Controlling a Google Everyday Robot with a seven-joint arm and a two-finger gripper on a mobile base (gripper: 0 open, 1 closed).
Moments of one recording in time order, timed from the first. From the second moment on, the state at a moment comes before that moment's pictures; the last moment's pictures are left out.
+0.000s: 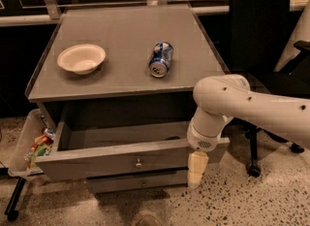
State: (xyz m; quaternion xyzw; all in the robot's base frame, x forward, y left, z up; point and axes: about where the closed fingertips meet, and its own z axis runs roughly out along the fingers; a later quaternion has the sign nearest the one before) arm 0.462 -0.125 0.646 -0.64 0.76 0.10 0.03
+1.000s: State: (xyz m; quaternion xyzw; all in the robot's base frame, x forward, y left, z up) arm 0.391 -0.164 0.663 -0.59 0.80 0.09 0.03
